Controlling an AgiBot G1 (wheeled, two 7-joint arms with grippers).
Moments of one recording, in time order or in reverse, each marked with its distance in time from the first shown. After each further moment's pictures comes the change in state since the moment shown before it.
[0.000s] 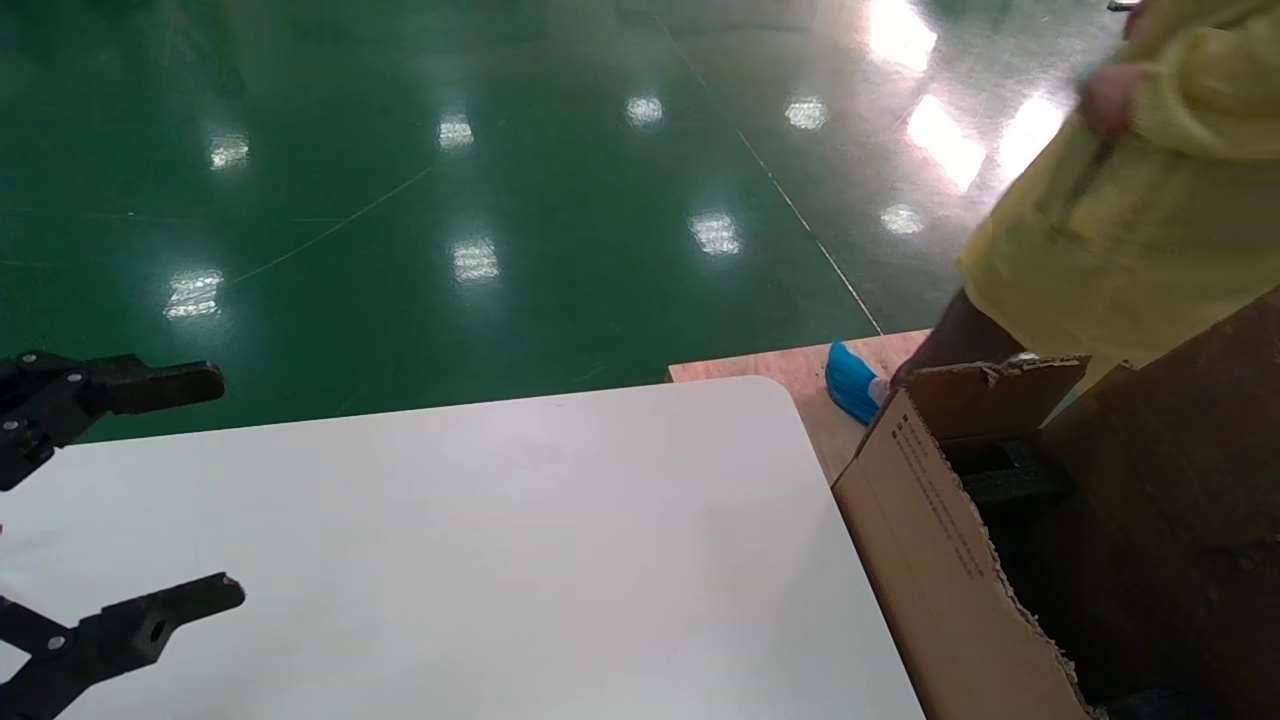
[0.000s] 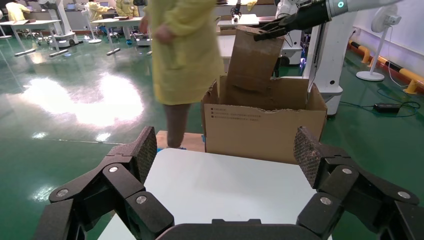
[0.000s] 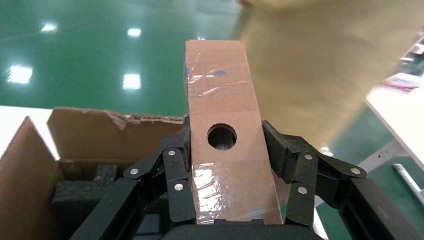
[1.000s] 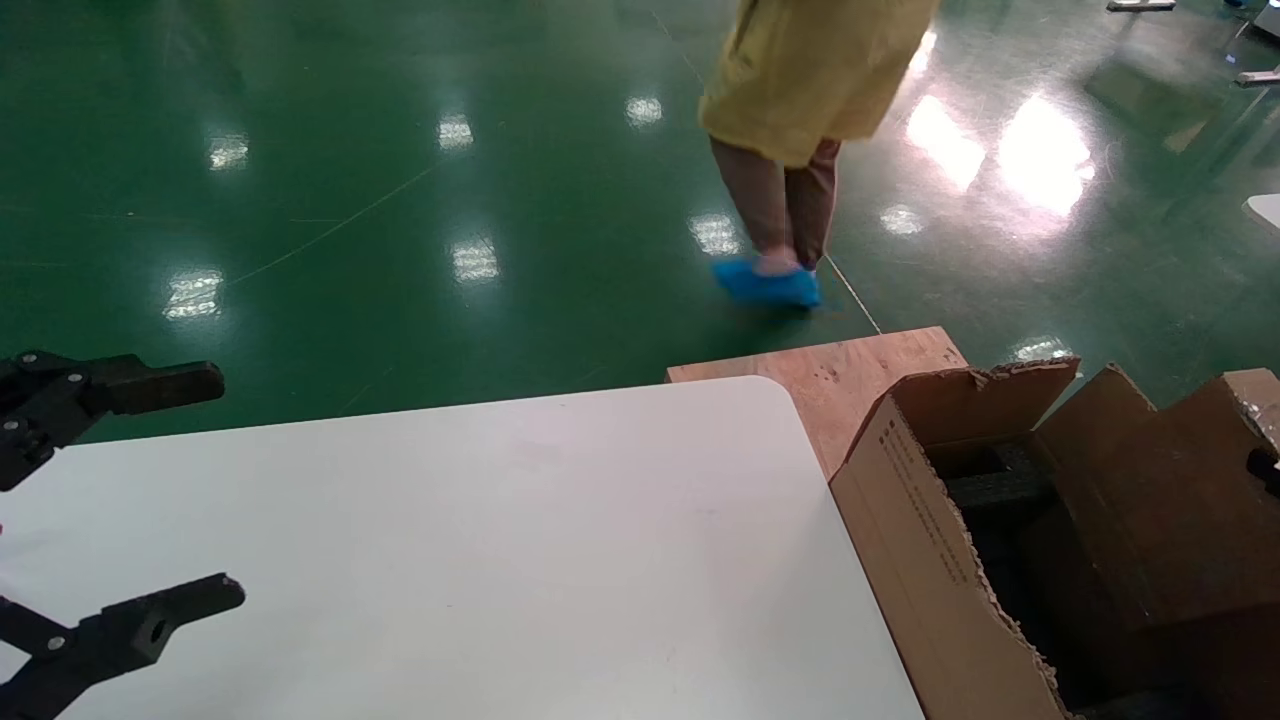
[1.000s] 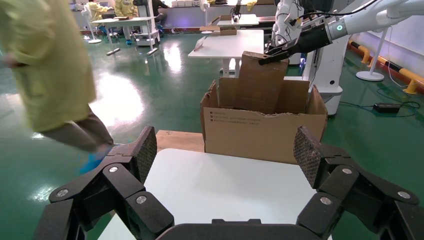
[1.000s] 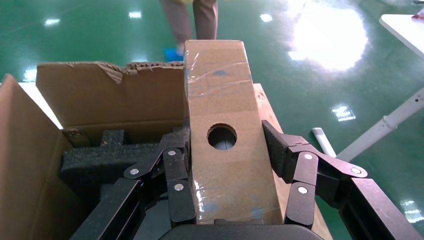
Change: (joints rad) left arm 0.000 0.000 0.000 0.000 0.000 0.000 0.000; right arm 0.134 0.042 -0.276 -0.046 0.050 0.063 -0.042
